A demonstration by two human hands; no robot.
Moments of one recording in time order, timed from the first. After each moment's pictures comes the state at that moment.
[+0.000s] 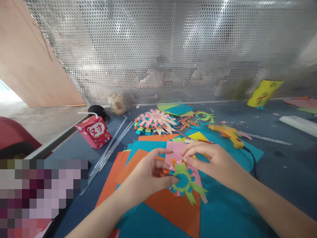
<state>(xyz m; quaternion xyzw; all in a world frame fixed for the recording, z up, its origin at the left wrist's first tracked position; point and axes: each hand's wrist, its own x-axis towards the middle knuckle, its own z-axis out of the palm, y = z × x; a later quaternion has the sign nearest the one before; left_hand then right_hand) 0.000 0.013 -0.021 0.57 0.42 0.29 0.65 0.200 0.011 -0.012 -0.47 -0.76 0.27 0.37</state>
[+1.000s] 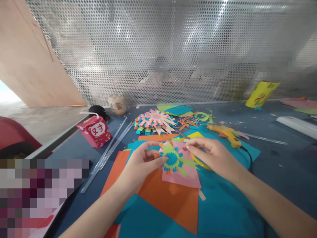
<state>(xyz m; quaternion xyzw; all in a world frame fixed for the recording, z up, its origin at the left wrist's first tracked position) 0.000 0.021 -0.012 0.48 0.46 0.42 0.62 0.205 0.019 -0.011 -0.52 -0.70 0.31 0.37</state>
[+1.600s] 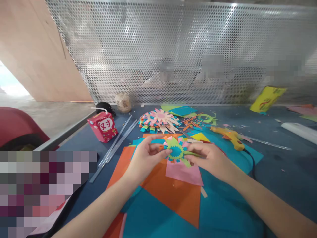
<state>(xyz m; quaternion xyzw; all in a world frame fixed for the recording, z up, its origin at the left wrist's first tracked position) -0.001 0.025 -0.018 0.50 0.42 0.48 0.59 0.195 0.016 -0.014 -0.45 -0.74 0.38 0.34</state>
